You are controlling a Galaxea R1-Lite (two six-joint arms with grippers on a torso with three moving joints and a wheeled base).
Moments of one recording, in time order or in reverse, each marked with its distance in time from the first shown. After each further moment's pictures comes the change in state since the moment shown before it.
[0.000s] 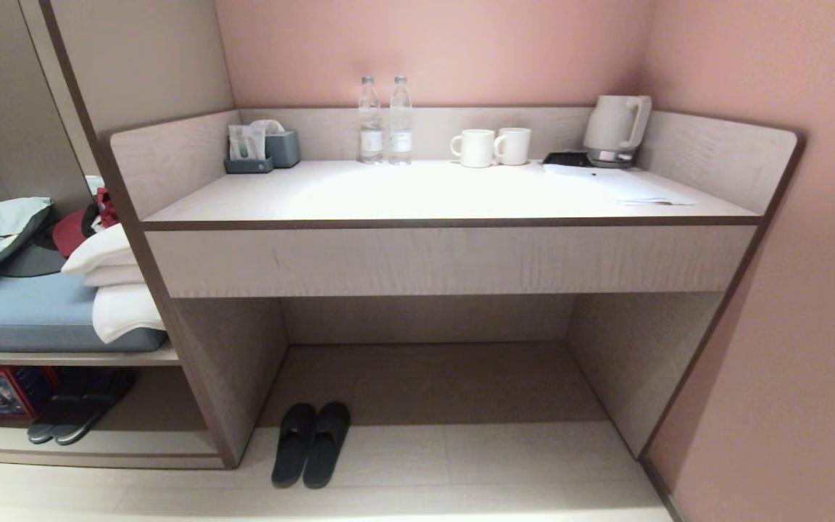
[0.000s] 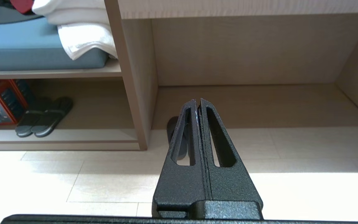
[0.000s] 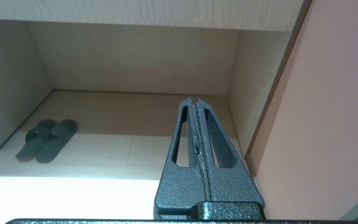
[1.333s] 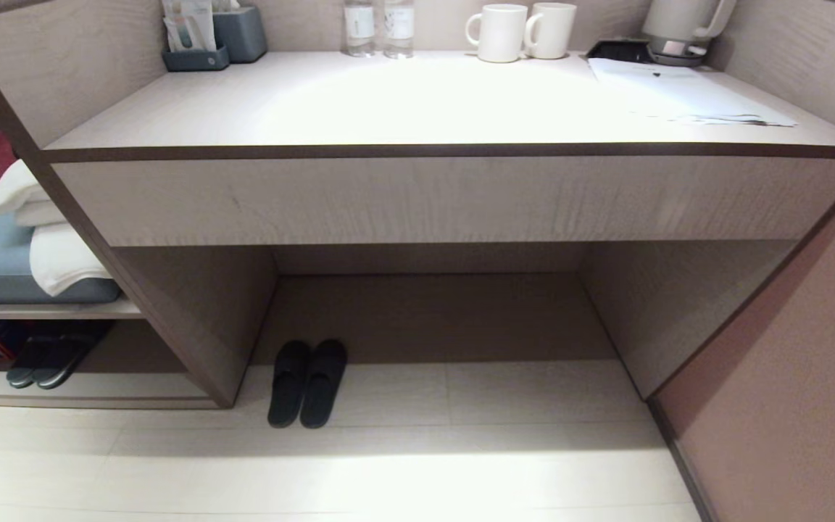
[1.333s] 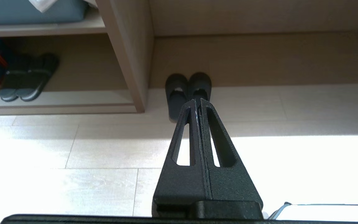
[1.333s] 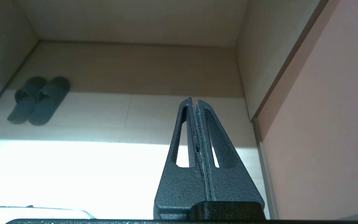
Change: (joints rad) left arm 0.000 0.000 -0.001 0.002 0.000 0.008; right arm 0.000 0.000 0.000 0.000 0.000 -0.001
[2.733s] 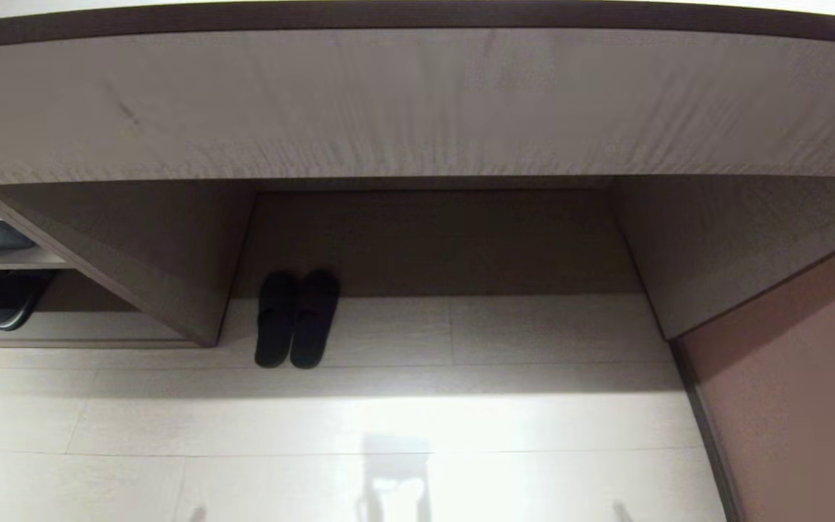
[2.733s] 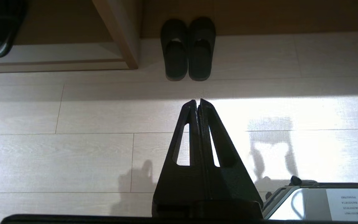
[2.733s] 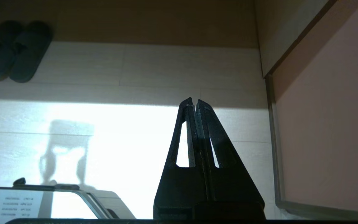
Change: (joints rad) left arm 0.000 0.000 -0.002 -0.001 0.001 0.000; right arm 0.000 0.000 0.000 0.000 0.000 0.000
